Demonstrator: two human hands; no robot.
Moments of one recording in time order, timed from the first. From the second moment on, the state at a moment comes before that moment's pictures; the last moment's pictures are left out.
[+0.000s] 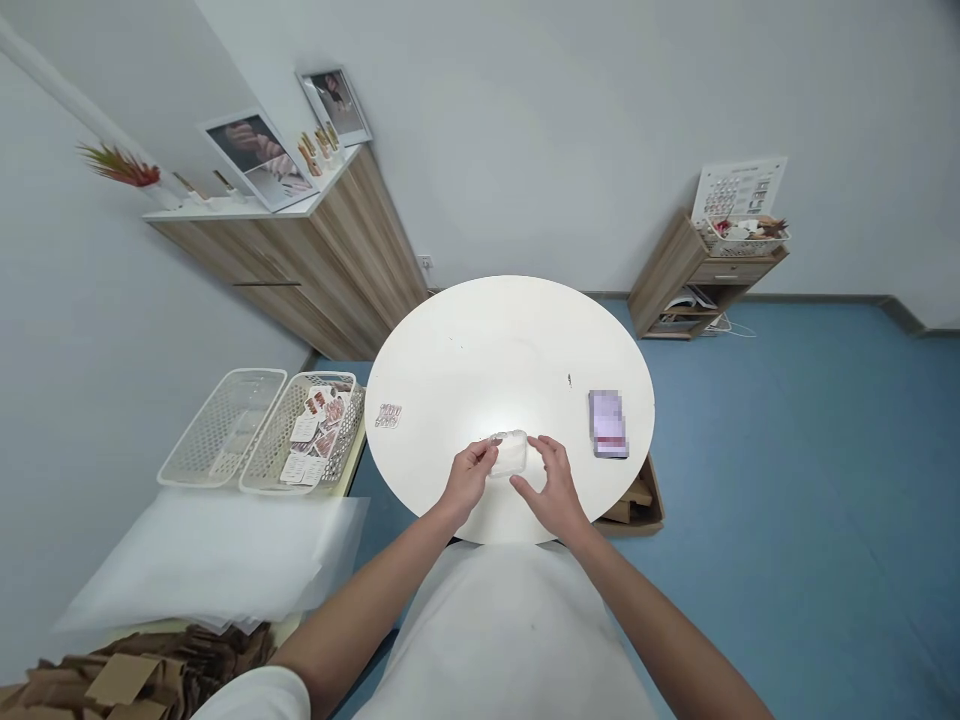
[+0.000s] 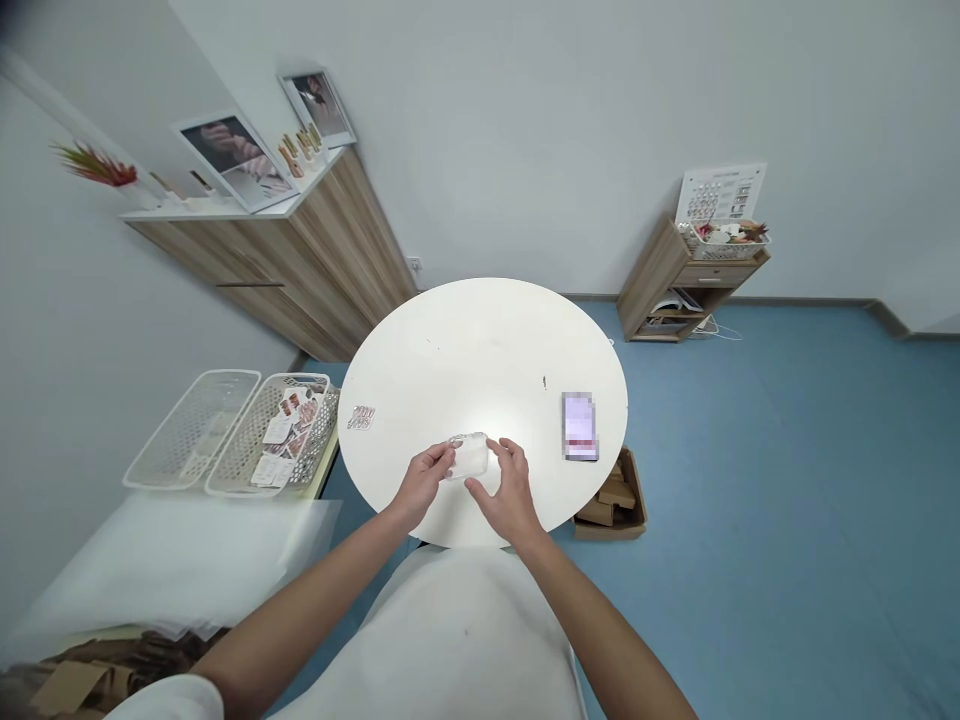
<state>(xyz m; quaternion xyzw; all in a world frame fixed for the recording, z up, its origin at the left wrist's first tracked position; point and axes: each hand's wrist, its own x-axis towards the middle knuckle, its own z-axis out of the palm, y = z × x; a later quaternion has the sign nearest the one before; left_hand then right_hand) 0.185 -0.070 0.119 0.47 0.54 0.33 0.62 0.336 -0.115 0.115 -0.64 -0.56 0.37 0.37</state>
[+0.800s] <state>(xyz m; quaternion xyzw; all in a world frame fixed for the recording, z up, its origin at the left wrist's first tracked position) 0.108 -0.042 0.116 0.82 0.33 0.20 0.42 0.299 -0.126 0.114 -0.59 -0.37 0.55 0.46</state>
